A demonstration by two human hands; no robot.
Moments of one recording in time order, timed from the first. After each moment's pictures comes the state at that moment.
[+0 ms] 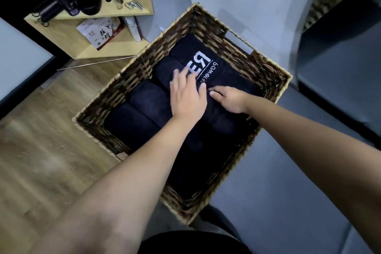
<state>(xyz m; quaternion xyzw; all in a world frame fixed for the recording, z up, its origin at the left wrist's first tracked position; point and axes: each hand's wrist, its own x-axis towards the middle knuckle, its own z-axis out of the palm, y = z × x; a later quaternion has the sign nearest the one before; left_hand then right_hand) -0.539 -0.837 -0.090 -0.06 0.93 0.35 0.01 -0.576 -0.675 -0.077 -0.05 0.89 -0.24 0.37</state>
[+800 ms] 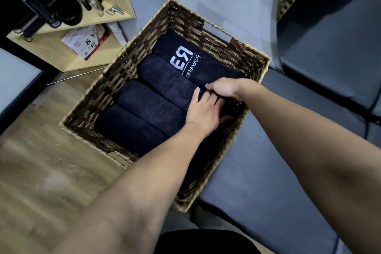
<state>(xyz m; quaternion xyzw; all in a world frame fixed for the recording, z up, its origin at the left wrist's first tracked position) -0.491 -0.777 -0.101 0.26 0.96 0.01 0.13 -0.572 -0.660 -0.076 0.14 0.82 -0.34 0.43</state>
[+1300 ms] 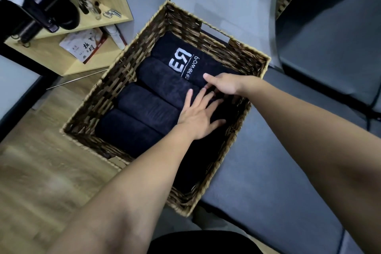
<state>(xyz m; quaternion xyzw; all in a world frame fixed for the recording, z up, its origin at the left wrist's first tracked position) -0.496 -0.807 -0.102 0.28 0.94 0.08 0.20 -0.576 -0.655 -0.051 0.08 0.85 -0.31 0.42</state>
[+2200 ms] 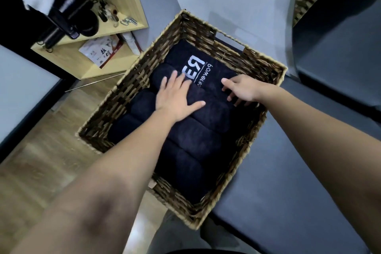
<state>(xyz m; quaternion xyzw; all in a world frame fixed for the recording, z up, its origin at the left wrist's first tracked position) -0.570 -0.881 -0.095 0.15 0.98 0.01 0.14 -0.584 -0.641 -0.061 0.09 0.87 -0.33 0.36</state>
